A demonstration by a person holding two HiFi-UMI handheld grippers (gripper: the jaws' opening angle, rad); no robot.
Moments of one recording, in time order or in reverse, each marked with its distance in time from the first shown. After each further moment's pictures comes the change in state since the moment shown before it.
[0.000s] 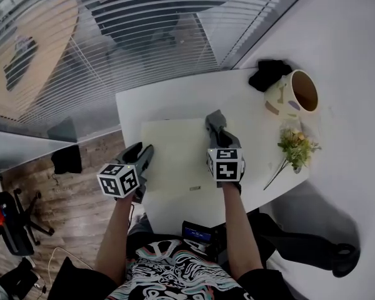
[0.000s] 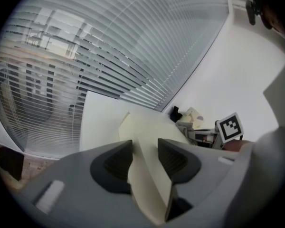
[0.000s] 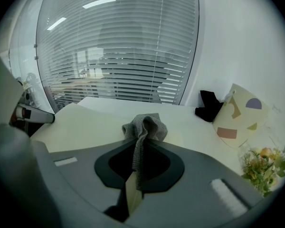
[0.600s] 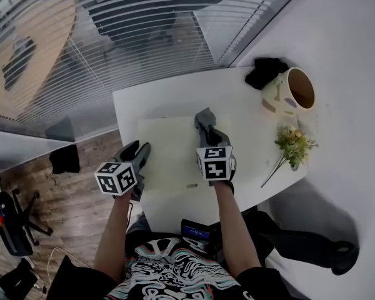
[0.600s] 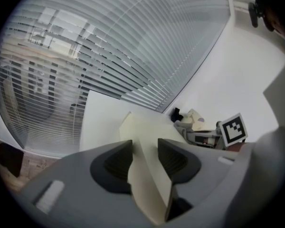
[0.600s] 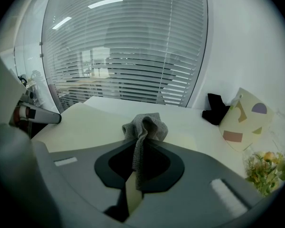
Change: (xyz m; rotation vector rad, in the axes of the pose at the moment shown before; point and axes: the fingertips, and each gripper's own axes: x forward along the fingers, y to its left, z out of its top) left arm 0.000 0.002 0.000 -0.022 -0.019 0.010; right arm 0.001 0.027 0.005 -0.031 -0.005 0.038
